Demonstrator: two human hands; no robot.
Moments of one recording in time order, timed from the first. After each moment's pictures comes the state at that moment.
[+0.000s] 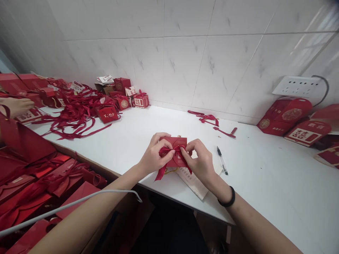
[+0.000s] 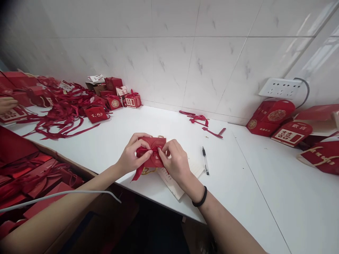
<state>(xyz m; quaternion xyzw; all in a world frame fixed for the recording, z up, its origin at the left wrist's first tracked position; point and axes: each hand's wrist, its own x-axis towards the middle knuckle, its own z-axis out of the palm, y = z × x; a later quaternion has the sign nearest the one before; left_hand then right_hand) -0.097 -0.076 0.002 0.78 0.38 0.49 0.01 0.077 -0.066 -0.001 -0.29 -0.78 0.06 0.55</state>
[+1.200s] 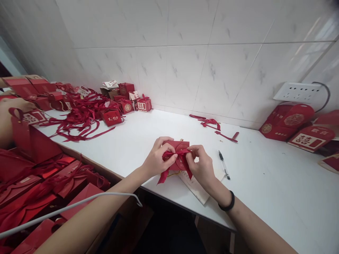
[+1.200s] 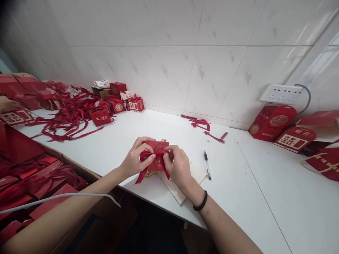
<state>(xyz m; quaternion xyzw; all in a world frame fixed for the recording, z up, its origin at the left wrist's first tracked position) -0.098 -0.076 -0.001 0.79 0.38 0.49 0.02 0.077 -0.065 -0.011 -0.38 -0.73 0.12 0.56</state>
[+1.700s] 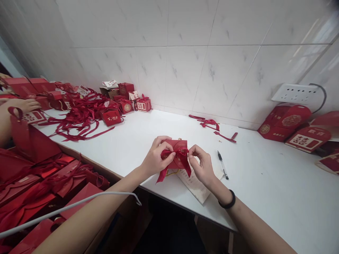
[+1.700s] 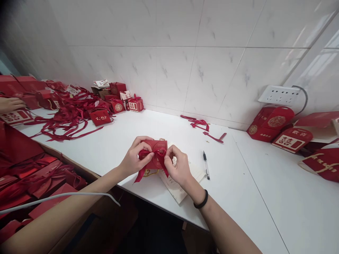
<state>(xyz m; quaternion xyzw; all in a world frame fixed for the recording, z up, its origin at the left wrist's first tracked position) -0.098 -0.074 -0.001 0.78 0.38 0.50 0.02 0.085 -0.066 0.000 -0.30 -0.75 0.24 0.53</state>
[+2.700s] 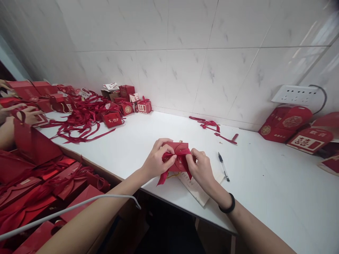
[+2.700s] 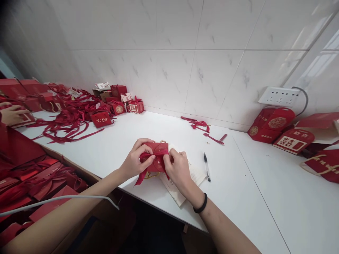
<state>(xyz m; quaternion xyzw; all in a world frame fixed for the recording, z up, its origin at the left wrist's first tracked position) -0.097 -0.076 0.000 0.78 0.39 0.49 0.01 0.074 -0.066 -0.007 -0.45 -0.74 0.13 0.49</state>
